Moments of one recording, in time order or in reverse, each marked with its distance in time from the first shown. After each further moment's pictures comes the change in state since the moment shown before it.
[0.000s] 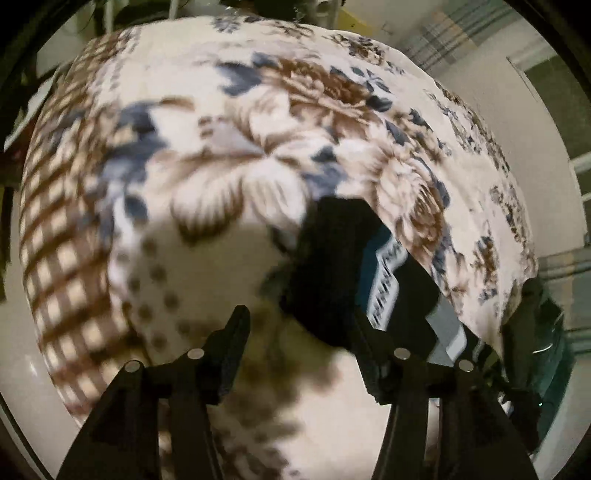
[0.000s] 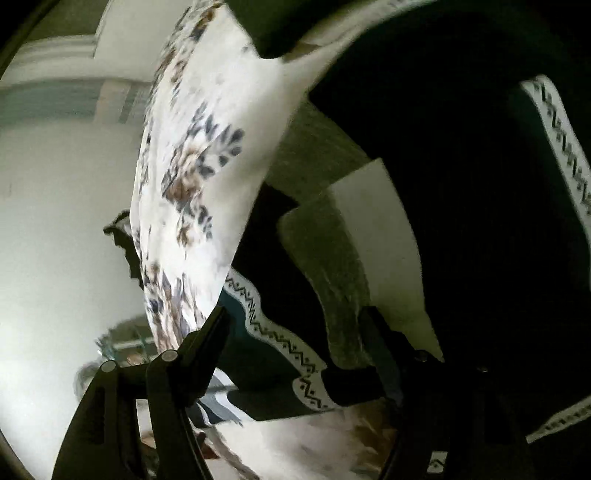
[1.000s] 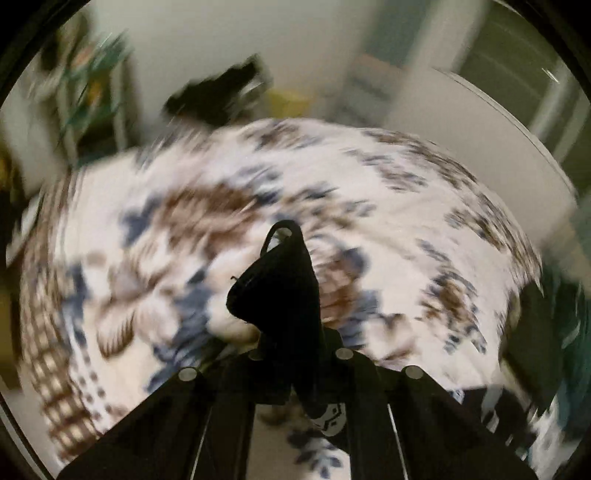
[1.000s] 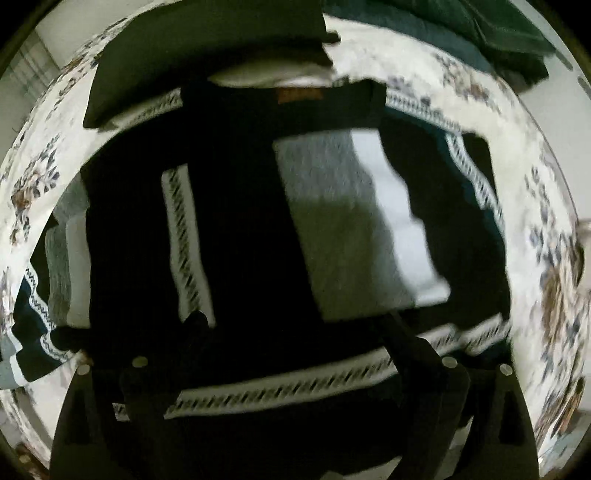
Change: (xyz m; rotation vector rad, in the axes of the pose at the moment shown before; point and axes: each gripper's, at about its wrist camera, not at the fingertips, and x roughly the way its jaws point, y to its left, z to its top) left arm -0.024 -0.156 0.003 0.338 -0.387 0.069; right arm -0.149 -0.110 -0.026 -0.128 -0.245 -0.770
